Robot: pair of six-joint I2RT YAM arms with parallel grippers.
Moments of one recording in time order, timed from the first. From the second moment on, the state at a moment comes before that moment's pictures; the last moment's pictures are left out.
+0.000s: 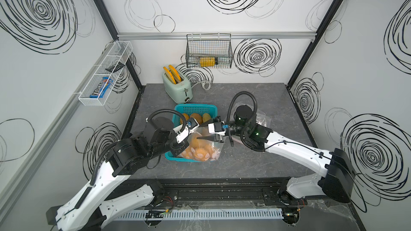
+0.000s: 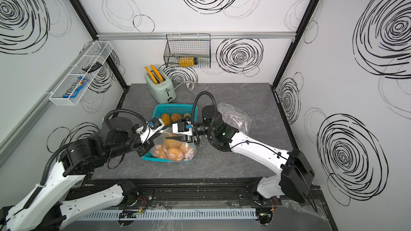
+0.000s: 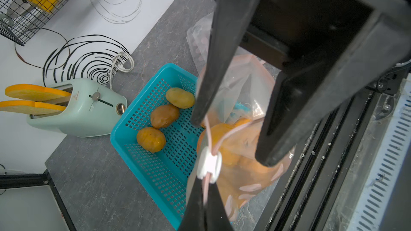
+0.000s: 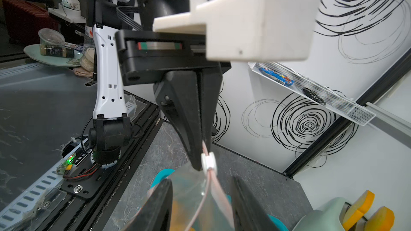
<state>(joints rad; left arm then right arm) -0.78 0.86 1.27 -1.06 -0.05 0.26 0.91 1.38 1.05 0.30 -0.76 -0.47</state>
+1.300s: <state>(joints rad) -0.75 0.81 1.32 -1.03 -0.10 0.26 0.95 1.41 1.25 0.04 -0.70 -0.49</state>
